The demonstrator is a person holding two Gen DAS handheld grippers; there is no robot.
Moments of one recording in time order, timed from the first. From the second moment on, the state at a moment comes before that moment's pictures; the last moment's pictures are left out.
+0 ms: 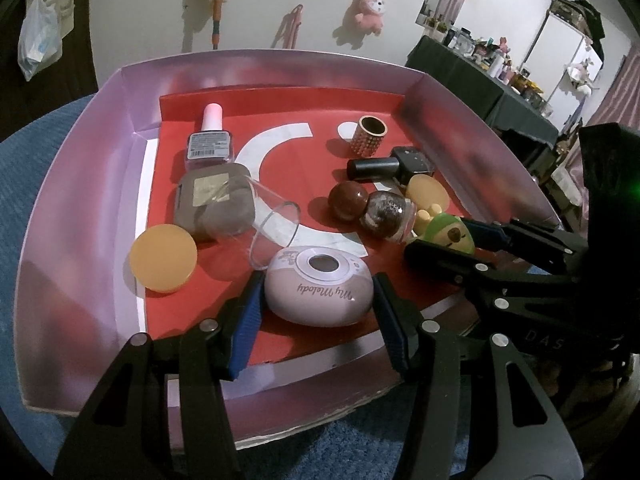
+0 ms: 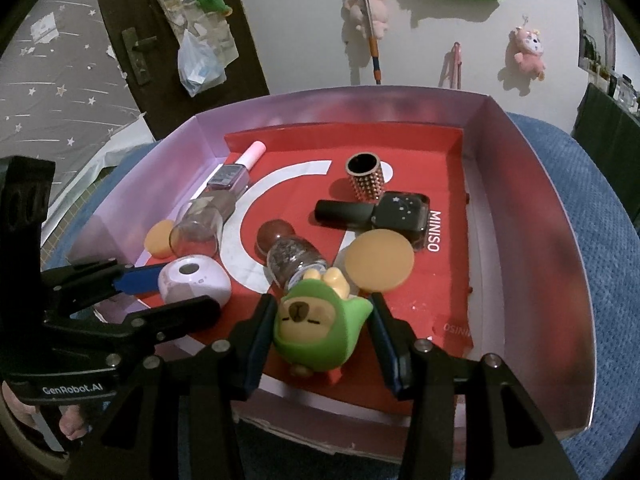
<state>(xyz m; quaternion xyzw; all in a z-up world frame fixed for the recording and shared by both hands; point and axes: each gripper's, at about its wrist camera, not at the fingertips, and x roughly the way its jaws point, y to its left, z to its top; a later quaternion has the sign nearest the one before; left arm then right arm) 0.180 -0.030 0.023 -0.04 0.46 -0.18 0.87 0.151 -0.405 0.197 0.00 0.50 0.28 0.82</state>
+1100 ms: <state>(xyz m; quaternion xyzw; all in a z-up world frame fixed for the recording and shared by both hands) 0.154 -0.022 0.050 -0.05 0.42 -0.16 0.89 0.118 -0.431 0.254 0.05 0.42 0.27 0.86</state>
